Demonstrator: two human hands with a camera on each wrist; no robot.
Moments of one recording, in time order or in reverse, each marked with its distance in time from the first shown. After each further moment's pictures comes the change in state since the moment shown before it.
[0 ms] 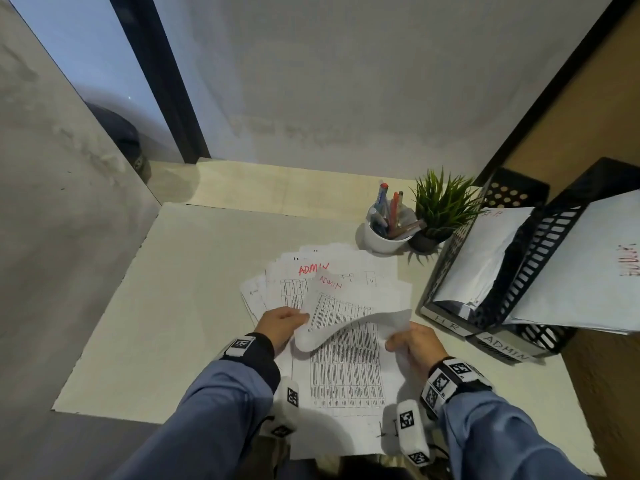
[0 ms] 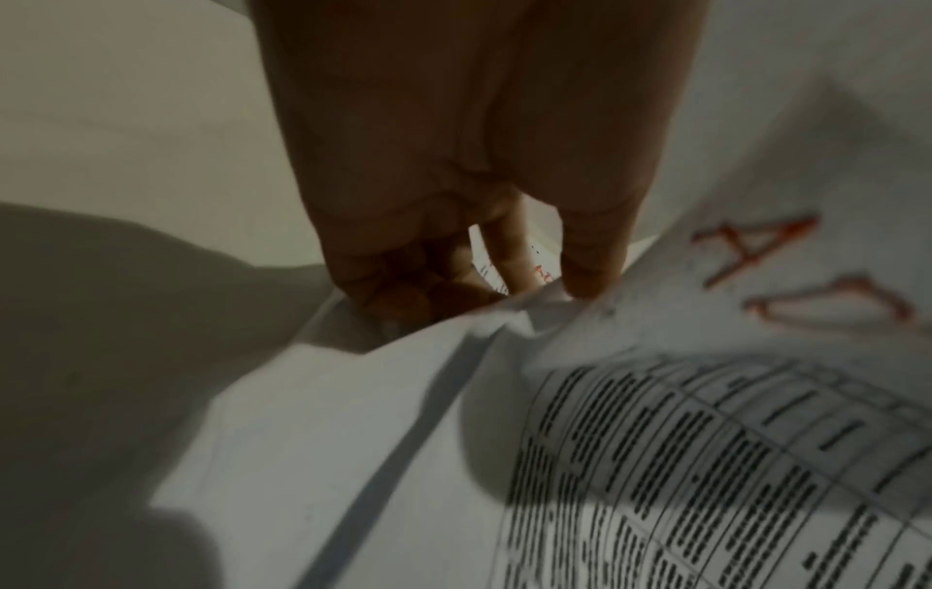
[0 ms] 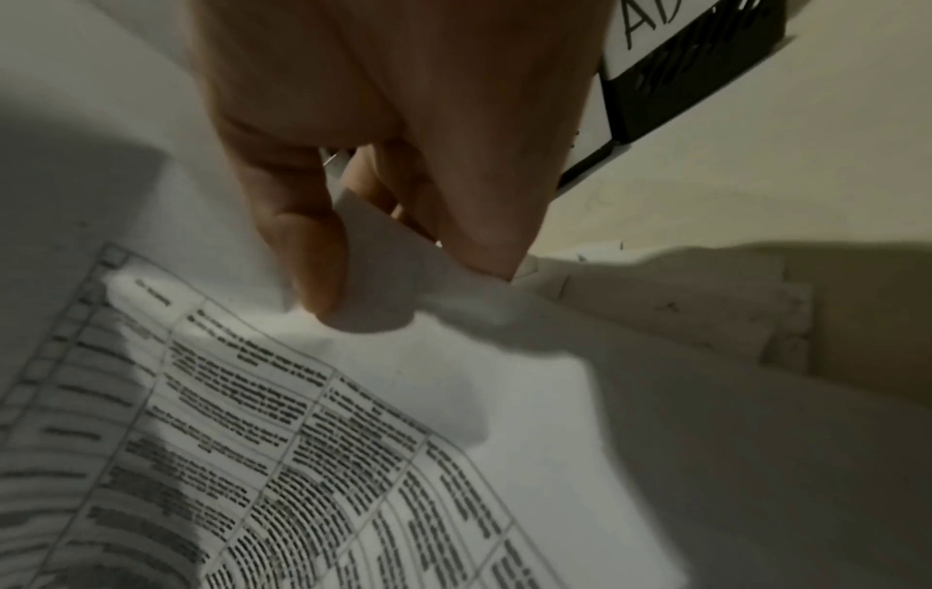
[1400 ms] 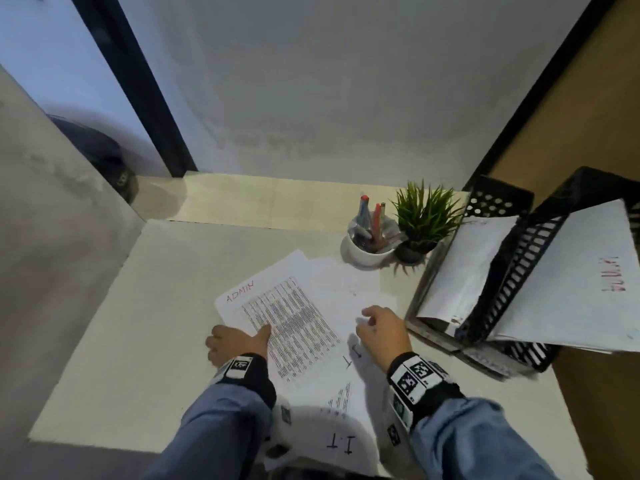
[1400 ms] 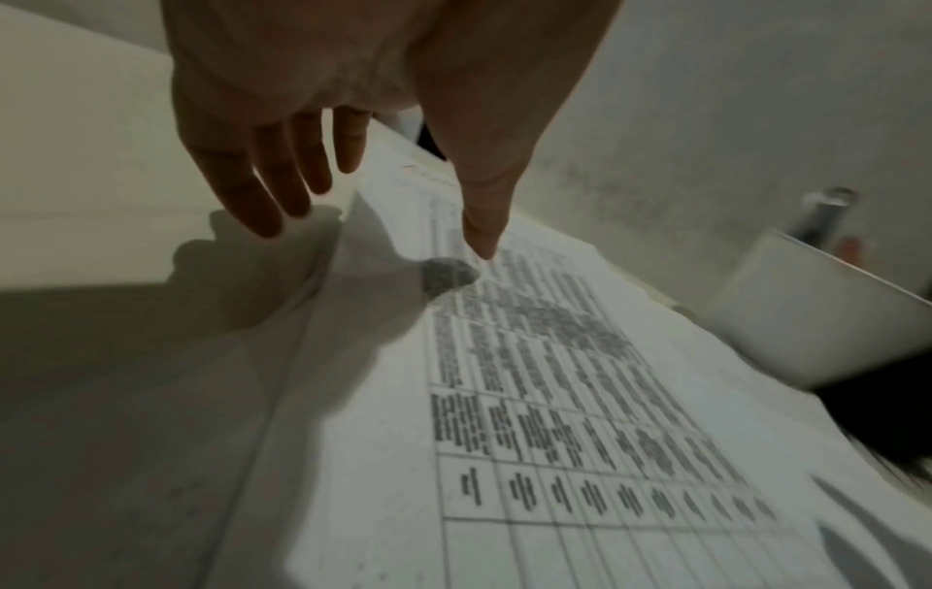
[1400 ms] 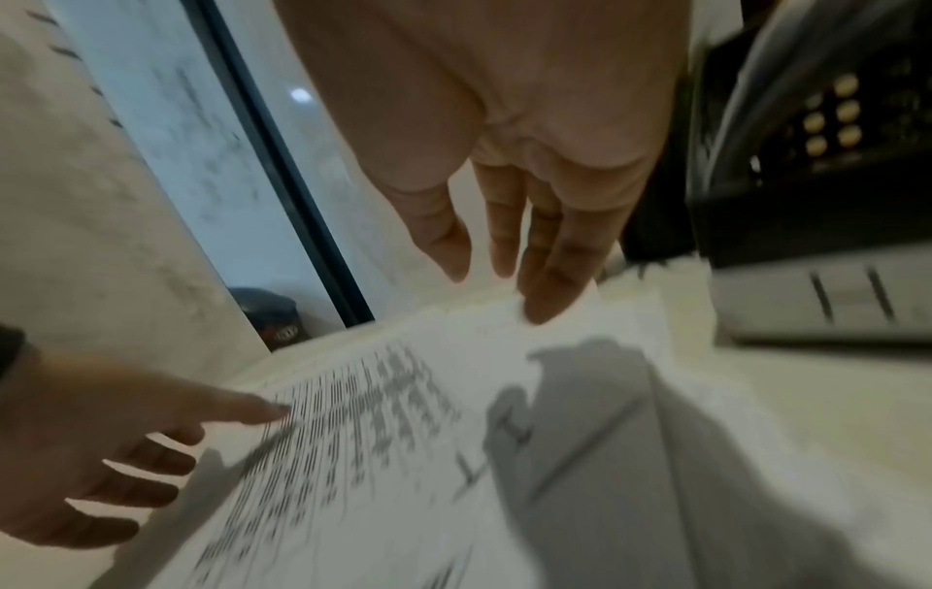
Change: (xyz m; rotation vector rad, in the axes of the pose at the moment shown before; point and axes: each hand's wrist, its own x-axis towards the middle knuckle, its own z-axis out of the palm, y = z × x) left_hand -0.001 0.013 0.014 0.443 0.682 -0.194; right_hand 0.014 -0.037 0.020 -0.909 0.056 -0.294
